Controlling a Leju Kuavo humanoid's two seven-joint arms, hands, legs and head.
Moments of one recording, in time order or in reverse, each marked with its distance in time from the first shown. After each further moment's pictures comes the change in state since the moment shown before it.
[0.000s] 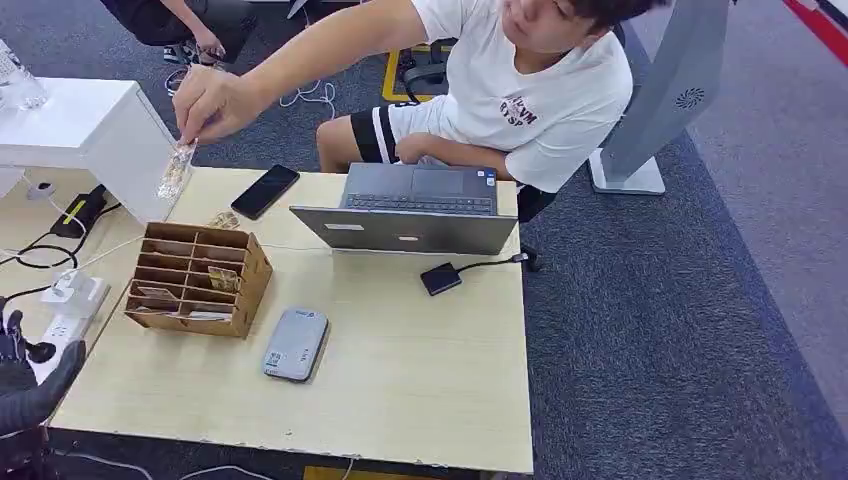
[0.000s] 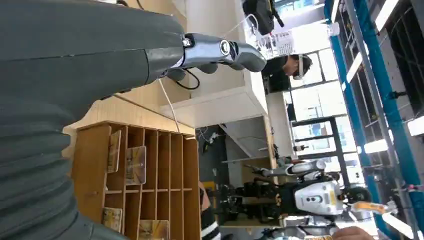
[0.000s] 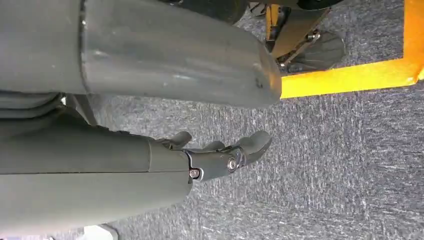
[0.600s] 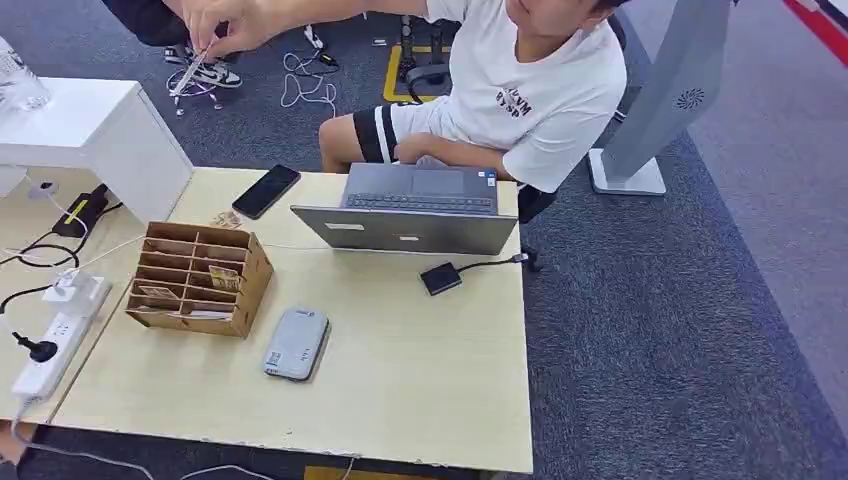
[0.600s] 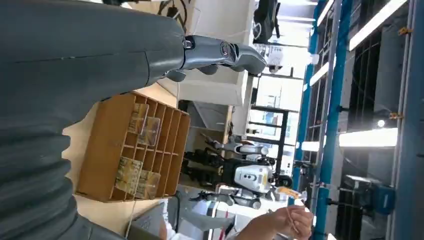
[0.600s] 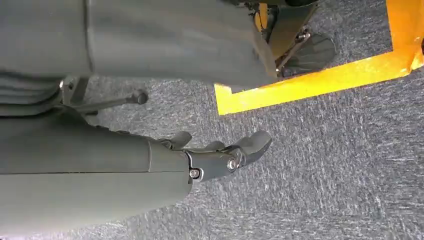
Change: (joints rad) left arm 0.039 -0.093 0.203 0.029 0.155 -0.295 -0.048; right arm 0.001 0.000 -0.025 -0.004 -0.049 0.011 -0.005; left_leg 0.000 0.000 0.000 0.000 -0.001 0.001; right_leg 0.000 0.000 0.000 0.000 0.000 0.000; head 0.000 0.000
